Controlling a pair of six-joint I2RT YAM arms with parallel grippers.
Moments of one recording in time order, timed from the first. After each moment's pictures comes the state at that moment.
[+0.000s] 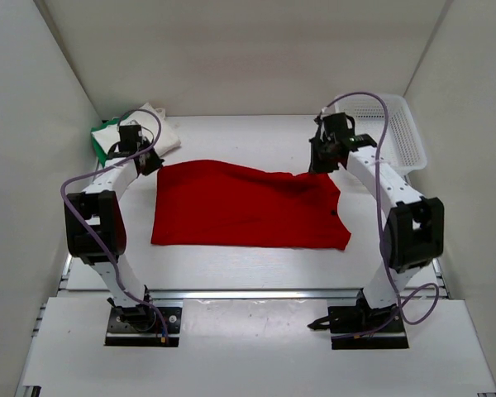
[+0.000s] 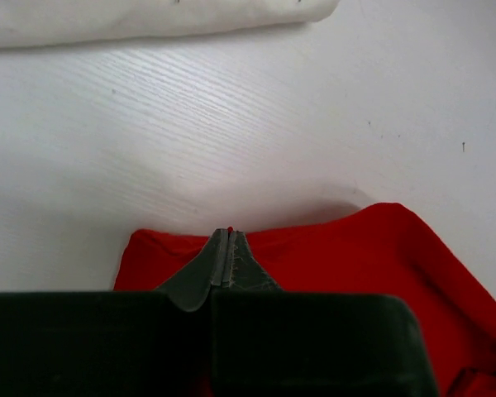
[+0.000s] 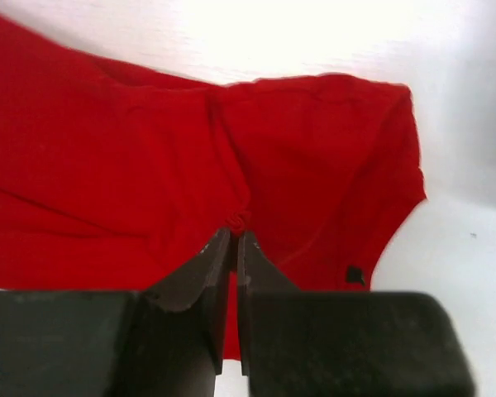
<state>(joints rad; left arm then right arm) 0.05 1.78 1.29 -0.27 0.03 -0.50 0.26 1.74 1.52 -0.70 -0.09 0.18</state>
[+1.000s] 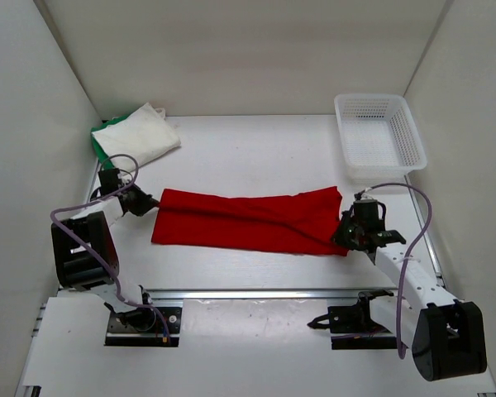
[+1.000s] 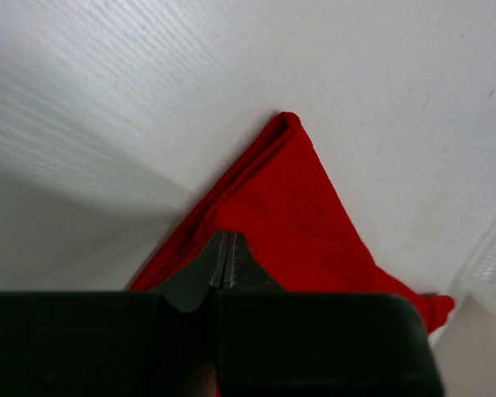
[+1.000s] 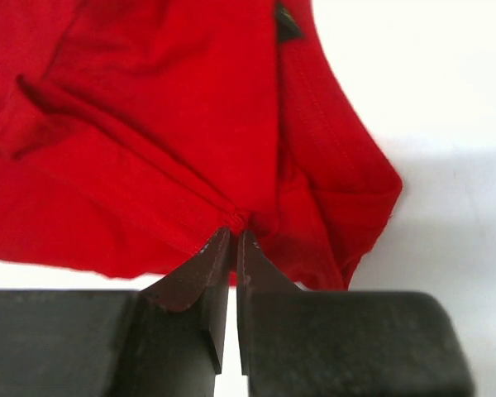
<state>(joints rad) 0.24 1.57 0.81 -0.14 0.30 -0.68 0.15 0.99 0.49 -0.39 -0.08 0.45</state>
